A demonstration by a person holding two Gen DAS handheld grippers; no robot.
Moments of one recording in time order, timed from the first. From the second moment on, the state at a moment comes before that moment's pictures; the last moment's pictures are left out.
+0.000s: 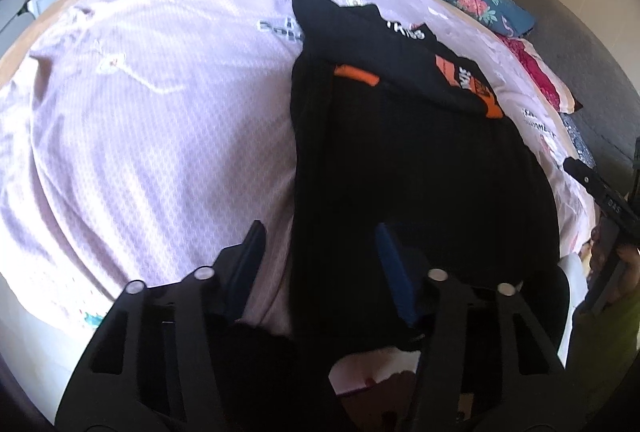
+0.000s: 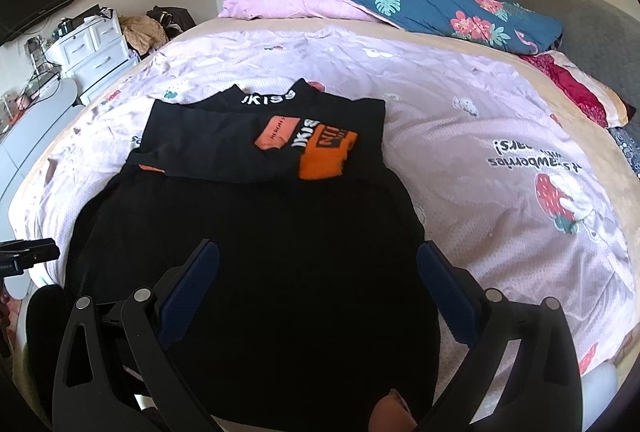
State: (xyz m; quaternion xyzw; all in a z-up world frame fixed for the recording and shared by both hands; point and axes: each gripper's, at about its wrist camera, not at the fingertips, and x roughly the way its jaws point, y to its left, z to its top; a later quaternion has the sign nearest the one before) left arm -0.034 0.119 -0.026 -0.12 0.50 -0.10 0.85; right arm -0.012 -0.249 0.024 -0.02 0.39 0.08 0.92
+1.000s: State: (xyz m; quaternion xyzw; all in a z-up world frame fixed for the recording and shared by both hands) left arm -0.057 0.104 -0.062 -0.12 0.54 -0.11 0.82; right arm -0.076 -0.308 -0.040 0.00 0.49 0.11 0.86
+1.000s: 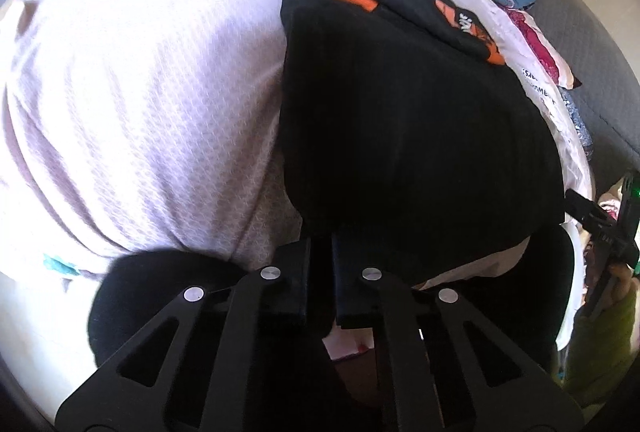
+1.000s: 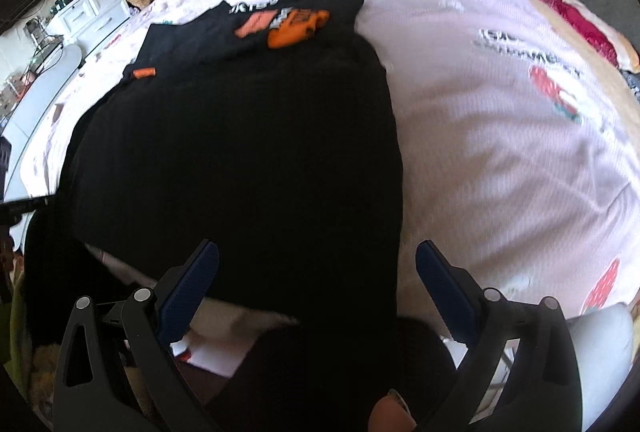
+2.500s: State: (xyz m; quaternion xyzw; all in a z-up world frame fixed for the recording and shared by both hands) left arm 0.004 0.127 0.063 -0.16 0.36 -0.11 0.91; right arm -0.009 -0.348 0.086 0.12 0.29 0.11 0.94
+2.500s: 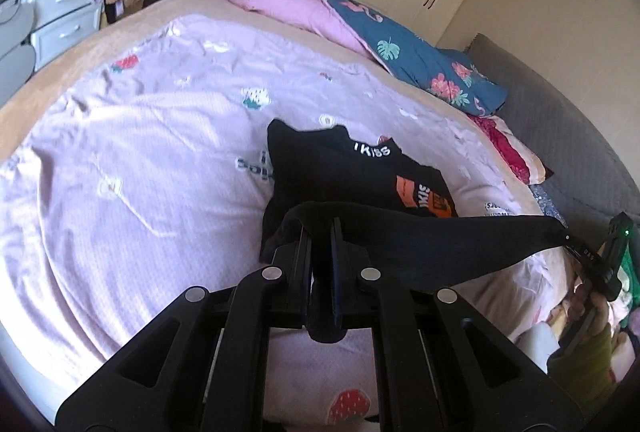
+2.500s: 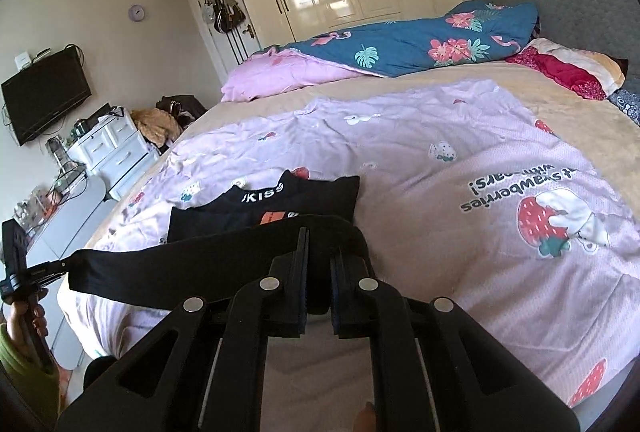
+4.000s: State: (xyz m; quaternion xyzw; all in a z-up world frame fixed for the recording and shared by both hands) left arm 0.140 0.129 0.015 -0.18 0.39 -0.04 0.90; right arm 0.149 -0.314 0.034 0.07 0.36 0.03 0.93
